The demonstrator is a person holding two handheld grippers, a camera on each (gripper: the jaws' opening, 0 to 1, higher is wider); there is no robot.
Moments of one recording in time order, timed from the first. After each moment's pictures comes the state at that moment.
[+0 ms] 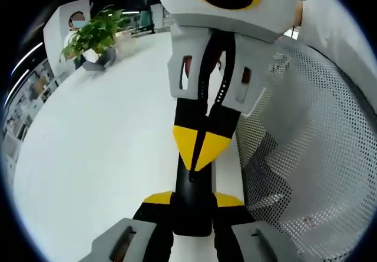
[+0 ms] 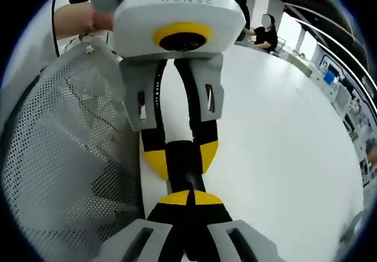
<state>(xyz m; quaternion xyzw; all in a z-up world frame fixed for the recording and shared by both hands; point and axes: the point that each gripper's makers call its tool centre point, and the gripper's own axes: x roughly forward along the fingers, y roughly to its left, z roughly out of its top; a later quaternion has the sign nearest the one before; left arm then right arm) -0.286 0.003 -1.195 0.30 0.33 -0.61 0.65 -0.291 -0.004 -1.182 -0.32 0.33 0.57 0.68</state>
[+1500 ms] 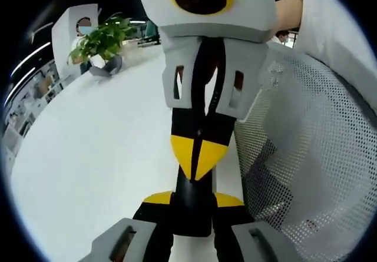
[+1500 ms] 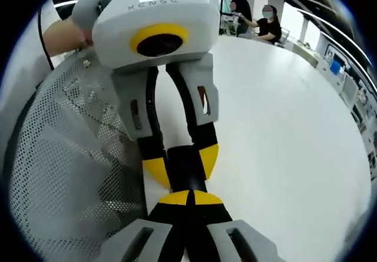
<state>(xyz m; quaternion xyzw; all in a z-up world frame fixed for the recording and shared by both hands) -0.287 0.005 -1.192 0.26 0.29 -0.62 0.68 -0.289 0.005 -1.184 -0.31 0.38 0.57 0.66</state>
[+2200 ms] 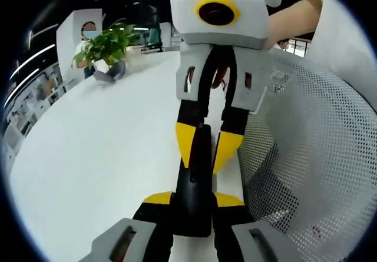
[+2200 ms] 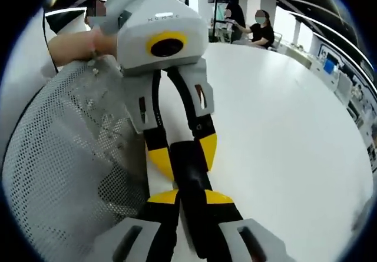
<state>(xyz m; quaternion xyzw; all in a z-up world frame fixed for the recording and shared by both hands) -0.287 0.003 -1.191 0.24 0.28 -0.62 0.69 -0.290 -0.022 -1.184 -0.28 0.36 0.57 0.68</state>
